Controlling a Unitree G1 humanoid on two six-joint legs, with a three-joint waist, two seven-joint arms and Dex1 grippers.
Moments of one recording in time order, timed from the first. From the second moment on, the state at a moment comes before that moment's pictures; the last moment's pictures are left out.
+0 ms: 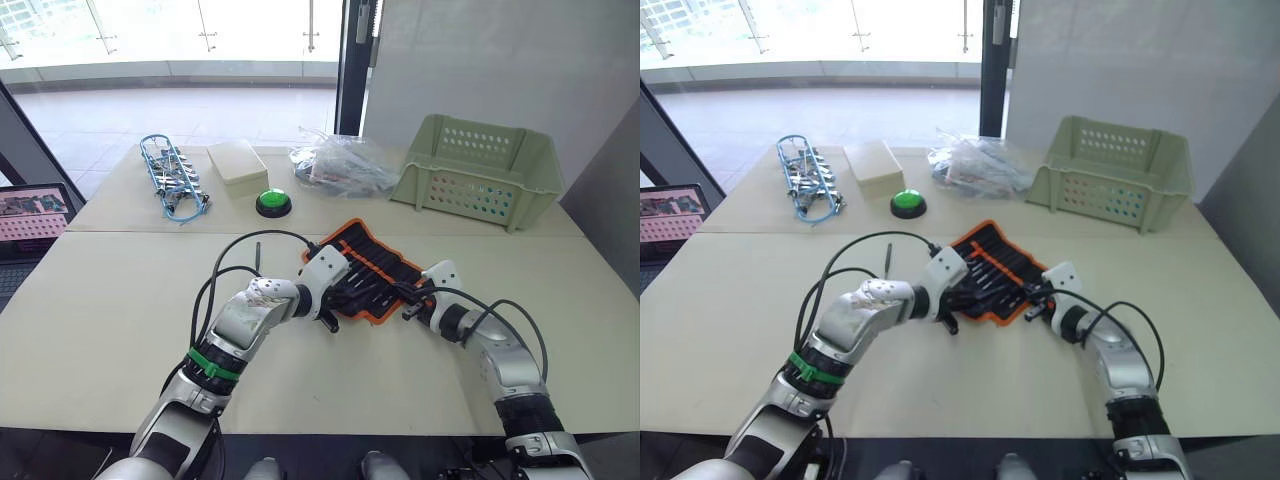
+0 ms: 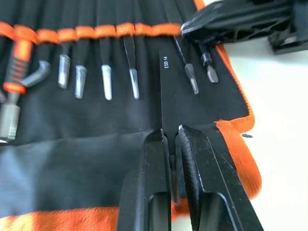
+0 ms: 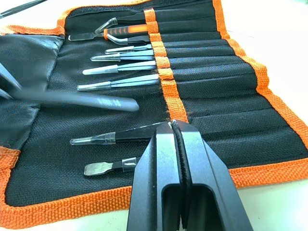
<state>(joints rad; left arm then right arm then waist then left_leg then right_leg) -0.71 0.23 -0.34 0.06 -0.19 0.89 -0.57 -0.38 -0.40 -0.02 0.25 0.21 0.22 0.63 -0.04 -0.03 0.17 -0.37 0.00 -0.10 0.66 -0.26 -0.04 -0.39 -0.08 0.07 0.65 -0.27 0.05</state>
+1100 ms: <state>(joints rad) -0.75 0.18 -0.30 0.14 -0.16 0.93 -0.52 -0.37 -0.39 -0.01 0.23 0.21 0.23 0.61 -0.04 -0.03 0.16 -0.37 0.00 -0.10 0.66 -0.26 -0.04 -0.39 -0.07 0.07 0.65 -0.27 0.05</state>
